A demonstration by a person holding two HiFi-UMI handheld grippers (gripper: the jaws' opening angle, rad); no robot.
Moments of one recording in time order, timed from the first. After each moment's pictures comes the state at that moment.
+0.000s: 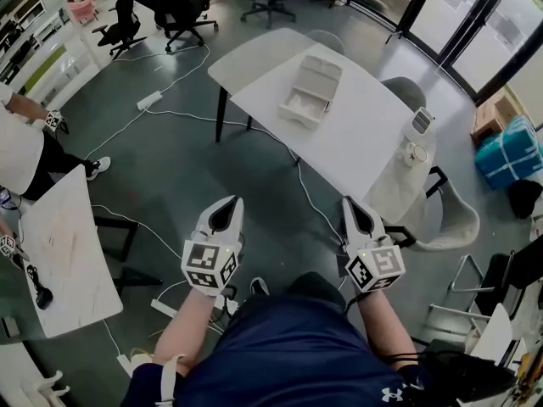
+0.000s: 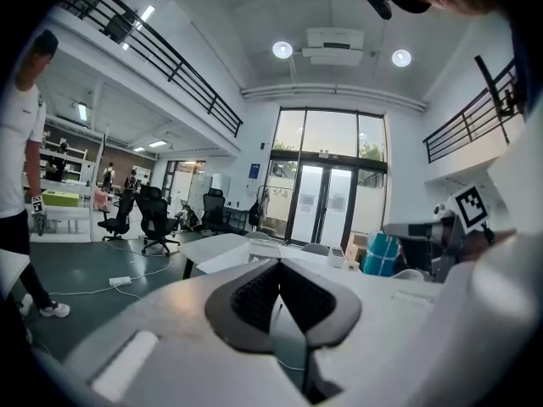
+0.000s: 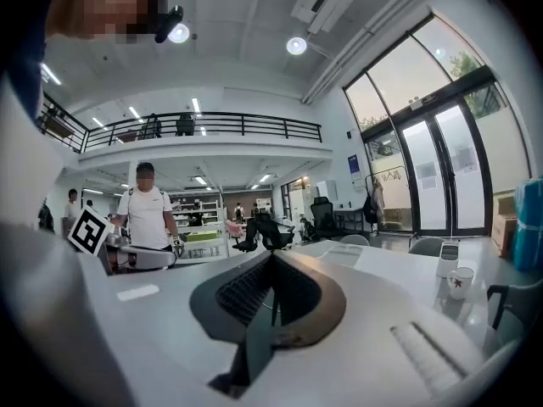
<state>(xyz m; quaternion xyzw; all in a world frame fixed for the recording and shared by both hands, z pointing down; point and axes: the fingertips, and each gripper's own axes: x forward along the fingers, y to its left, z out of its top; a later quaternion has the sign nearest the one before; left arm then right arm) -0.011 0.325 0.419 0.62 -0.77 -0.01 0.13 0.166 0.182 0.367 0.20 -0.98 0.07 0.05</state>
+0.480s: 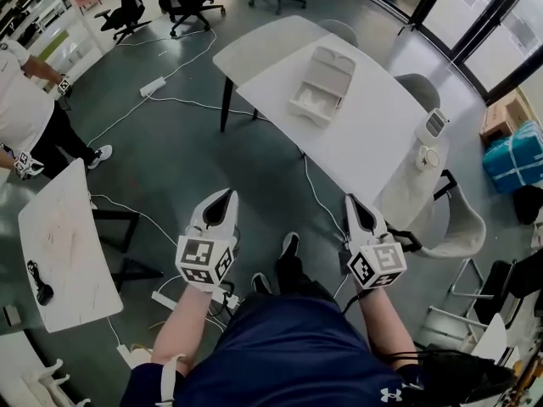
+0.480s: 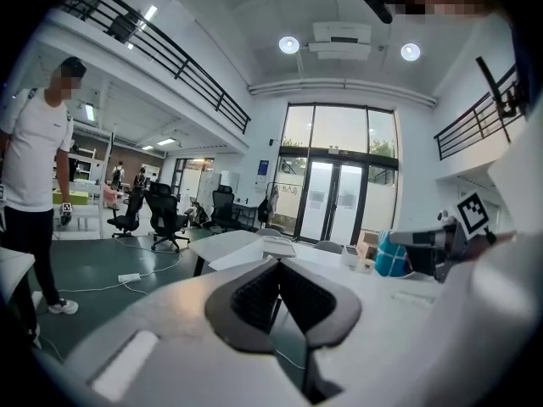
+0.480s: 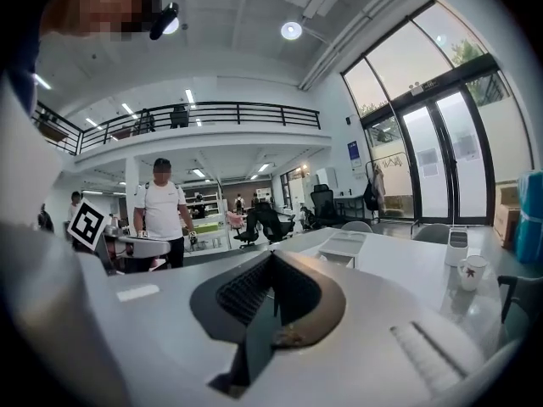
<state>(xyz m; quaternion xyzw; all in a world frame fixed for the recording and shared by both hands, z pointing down) -0.059 0.307 0.433 0.60 -0.79 0.00 0.15 0.130 0.147 0.400 0.20 -0.97 0.09 0.08</state>
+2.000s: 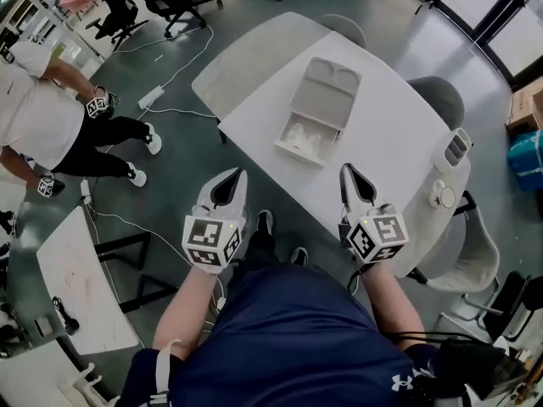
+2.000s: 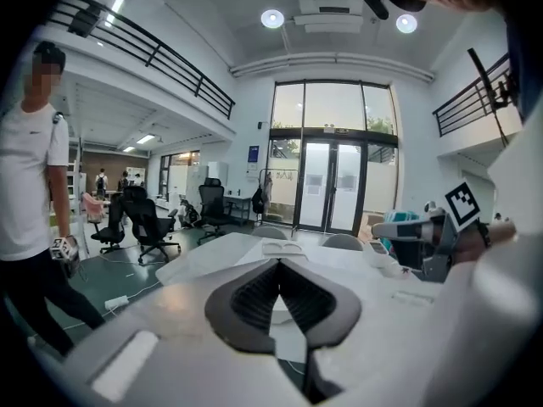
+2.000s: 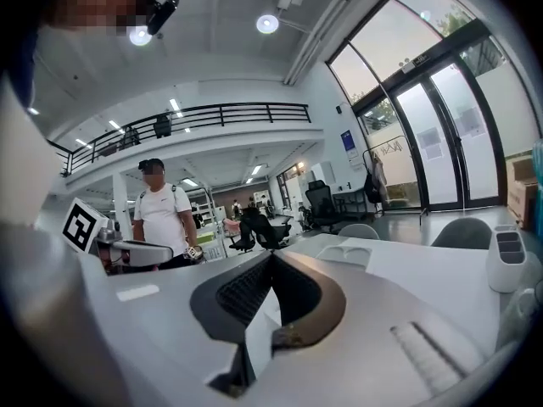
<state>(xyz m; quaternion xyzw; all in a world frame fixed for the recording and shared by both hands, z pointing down) -0.168 0.055 0.429 0.61 -0.77 0.07 0.15 -0.014 -0.094 0.414 0.18 -0.97 0.14 0.07</state>
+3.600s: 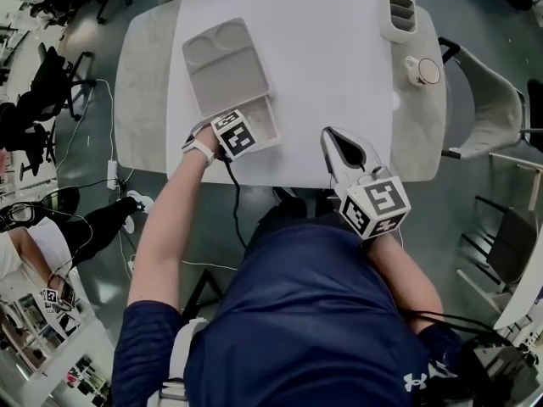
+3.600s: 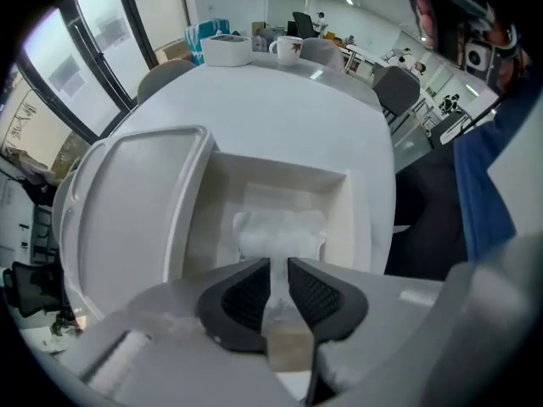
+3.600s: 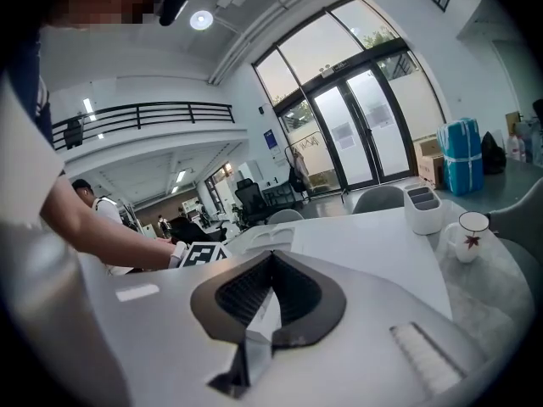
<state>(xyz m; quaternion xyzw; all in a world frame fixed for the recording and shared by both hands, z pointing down) -0.134 -0.151 0.717 0.71 -0.13 0.66 0.19 0.053 -0.161 0.483 0.42 -0.87 0.25 0.07</state>
